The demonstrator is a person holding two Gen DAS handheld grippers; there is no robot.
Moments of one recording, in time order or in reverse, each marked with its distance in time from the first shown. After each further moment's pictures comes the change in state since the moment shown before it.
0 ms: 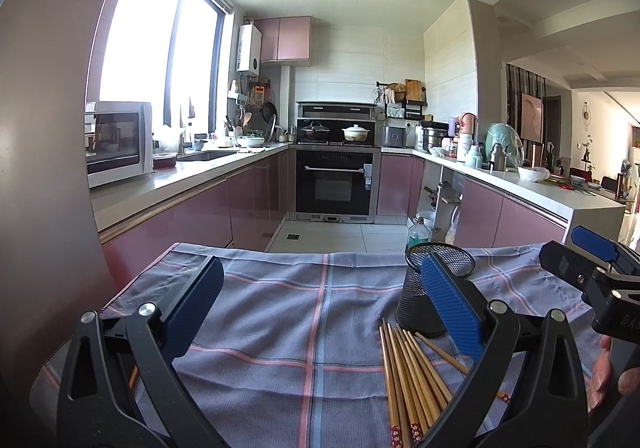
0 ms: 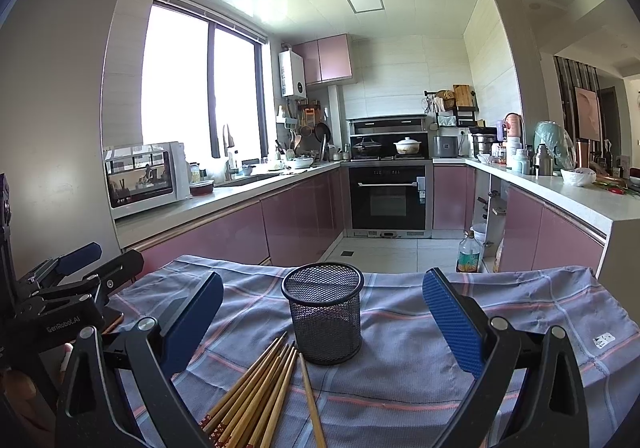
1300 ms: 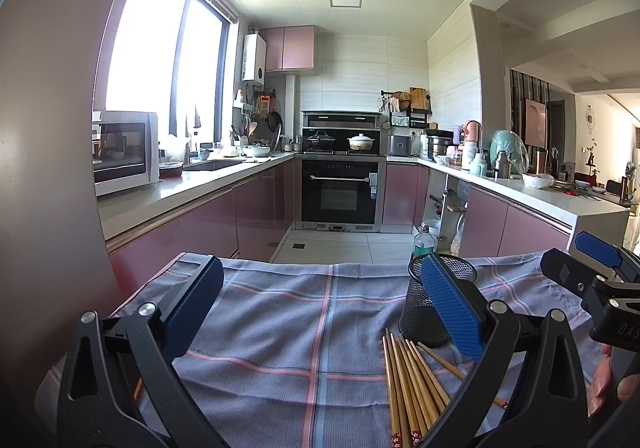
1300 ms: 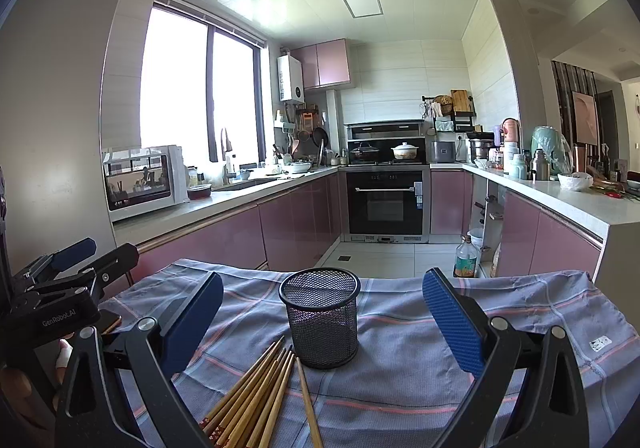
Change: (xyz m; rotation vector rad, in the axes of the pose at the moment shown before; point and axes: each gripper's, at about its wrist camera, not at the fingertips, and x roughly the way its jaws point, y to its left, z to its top) left arm -0.004 0.003 0.006 0.004 -0.046 0.037; right arm 0.000 0.000 0.002 -0.008 -0.022 -0.011
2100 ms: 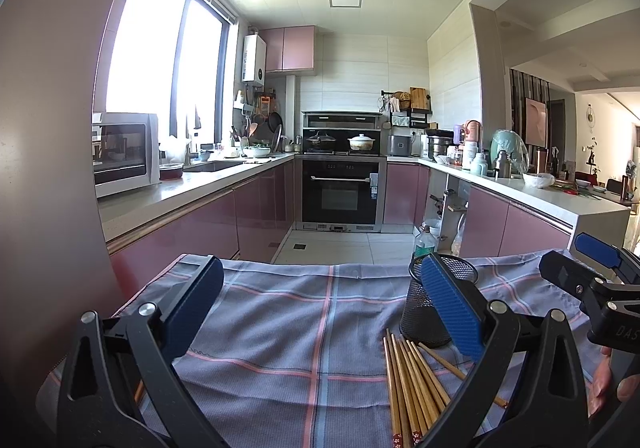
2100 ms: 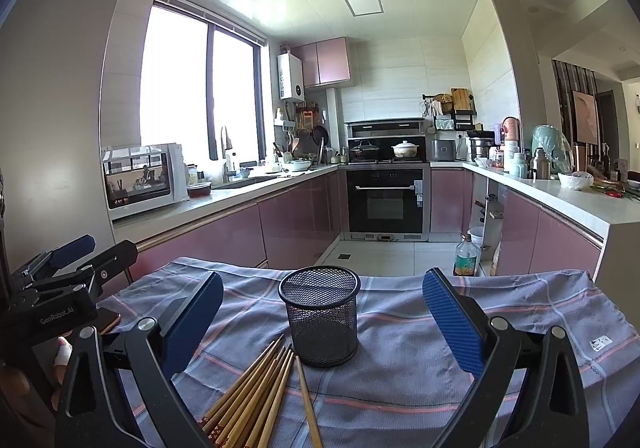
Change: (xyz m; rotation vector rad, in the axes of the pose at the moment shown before) left arm 0.000 -0.001 0.000 0.003 0.000 0.001; right arm 0.002 -0.001 -0.003 -0.002 0.004 0.000
